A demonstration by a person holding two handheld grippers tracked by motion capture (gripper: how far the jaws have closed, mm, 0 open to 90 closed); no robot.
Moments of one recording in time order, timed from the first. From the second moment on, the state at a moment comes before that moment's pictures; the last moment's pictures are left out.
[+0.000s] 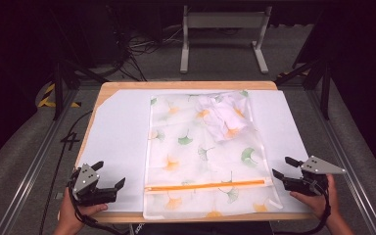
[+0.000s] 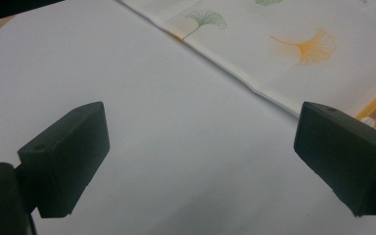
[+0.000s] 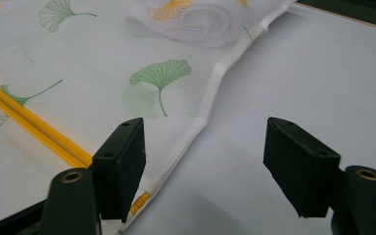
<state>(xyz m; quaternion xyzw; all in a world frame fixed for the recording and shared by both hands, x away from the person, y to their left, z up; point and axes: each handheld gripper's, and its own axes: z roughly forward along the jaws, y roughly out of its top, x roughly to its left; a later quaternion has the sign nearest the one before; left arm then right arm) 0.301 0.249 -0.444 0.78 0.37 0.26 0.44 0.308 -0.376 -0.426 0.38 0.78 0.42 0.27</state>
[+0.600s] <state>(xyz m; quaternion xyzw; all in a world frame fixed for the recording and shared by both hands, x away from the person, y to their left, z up) 0.313 0.252 -0.447 0.77 0.37 0.25 0.46 0.311 -0.366 -0.424 0.37 0.79 0.41 0.27</state>
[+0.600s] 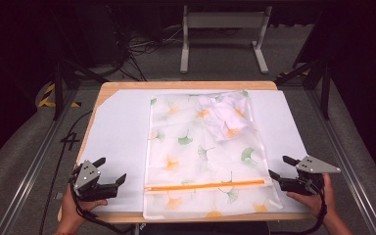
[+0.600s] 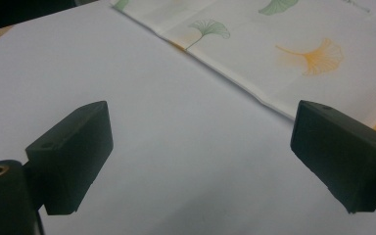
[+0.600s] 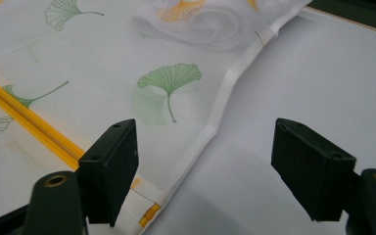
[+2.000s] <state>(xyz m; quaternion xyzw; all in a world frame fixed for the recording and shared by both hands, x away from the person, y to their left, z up) 0.283 0.212 -0.437 0.84 0.27 0.18 0.43 0.350 -0.209 -0.396 0.21 0.86 0.42 0.19</state>
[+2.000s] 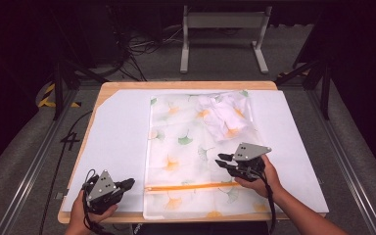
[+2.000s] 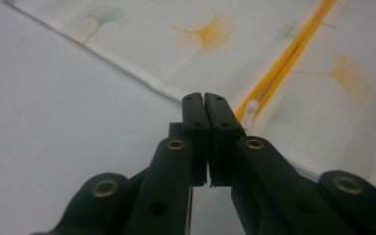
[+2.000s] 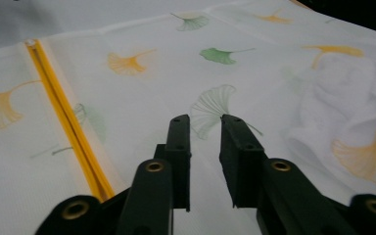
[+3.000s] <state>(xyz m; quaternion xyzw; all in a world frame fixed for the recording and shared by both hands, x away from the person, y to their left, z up) 0.270 0.180 -0.458 0.89 0.21 0.12 0.39 0.350 -0.040 -0.418 0.08 0.90 0.42 0.07</state>
